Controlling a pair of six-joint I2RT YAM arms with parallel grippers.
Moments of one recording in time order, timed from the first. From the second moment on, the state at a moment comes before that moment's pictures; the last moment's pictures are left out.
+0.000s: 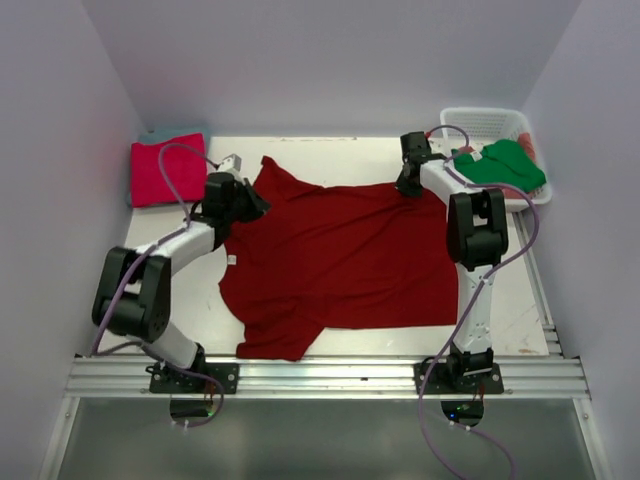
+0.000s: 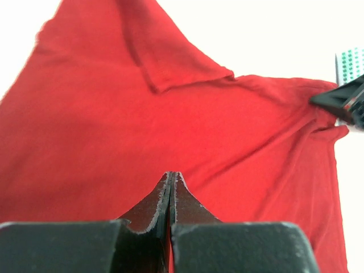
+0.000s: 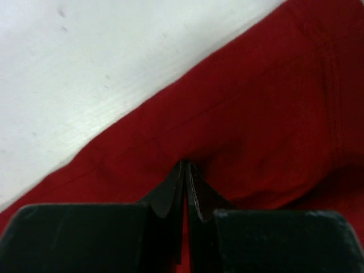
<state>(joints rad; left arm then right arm) -0.22 1.53 0.86 0.13 0.16 -0.60 0.17 2.24 1.77 -0.52 0.27 0.63</state>
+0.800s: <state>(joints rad) -0.16 2.17 1.36 0.15 0.21 -0.64 0.17 2.27 1.79 -0.53 0.27 0.61</state>
